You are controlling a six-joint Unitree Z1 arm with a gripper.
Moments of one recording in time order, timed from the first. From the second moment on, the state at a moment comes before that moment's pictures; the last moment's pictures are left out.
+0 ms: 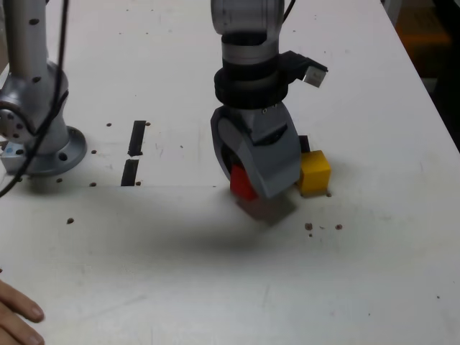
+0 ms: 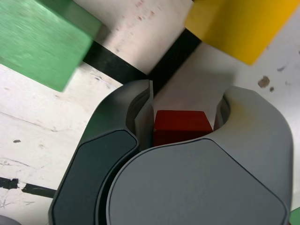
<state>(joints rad) -0.19 1.85 -1.13 0.76 -0.14 0.69</state>
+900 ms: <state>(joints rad) -0.13 1.91 -1.23 0.75 -0.11 0.69</state>
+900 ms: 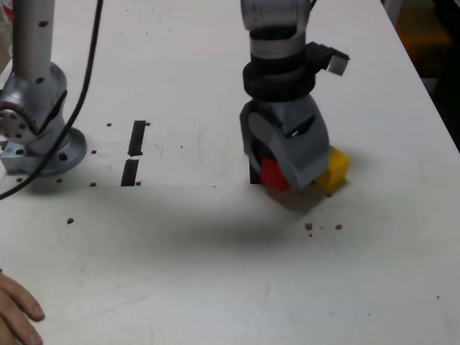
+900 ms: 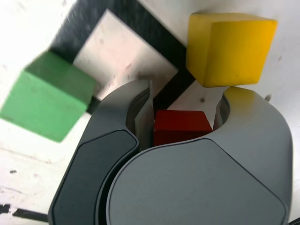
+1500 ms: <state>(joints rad) -0.01 1.91 -1.22 0.78 -0.02 0.70</state>
